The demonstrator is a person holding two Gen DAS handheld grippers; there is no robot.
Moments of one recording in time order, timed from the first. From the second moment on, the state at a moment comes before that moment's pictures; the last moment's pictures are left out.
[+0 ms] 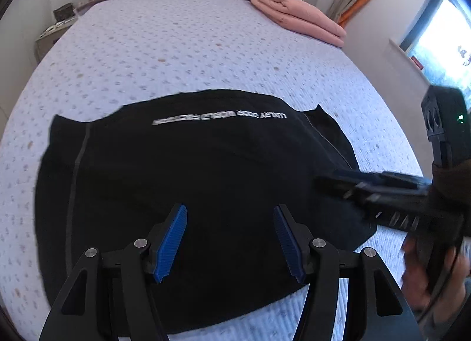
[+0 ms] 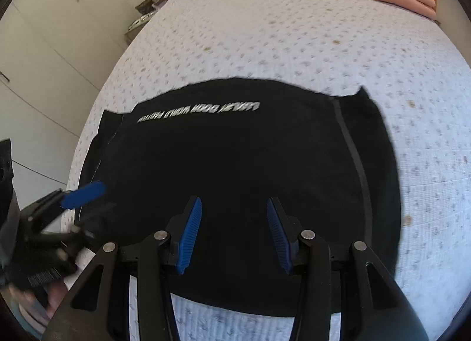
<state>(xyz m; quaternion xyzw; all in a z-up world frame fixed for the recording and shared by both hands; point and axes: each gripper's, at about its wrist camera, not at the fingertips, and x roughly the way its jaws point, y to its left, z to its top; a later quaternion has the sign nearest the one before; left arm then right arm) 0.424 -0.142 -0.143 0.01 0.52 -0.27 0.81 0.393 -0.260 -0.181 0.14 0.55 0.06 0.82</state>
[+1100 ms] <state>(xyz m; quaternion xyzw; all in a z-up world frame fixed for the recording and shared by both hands) 0.496 -0.051 -0.224 -0.07 0.58 -0.14 0.80 0.485 -0.237 -0.273 0.08 0.59 0.04 0.80</state>
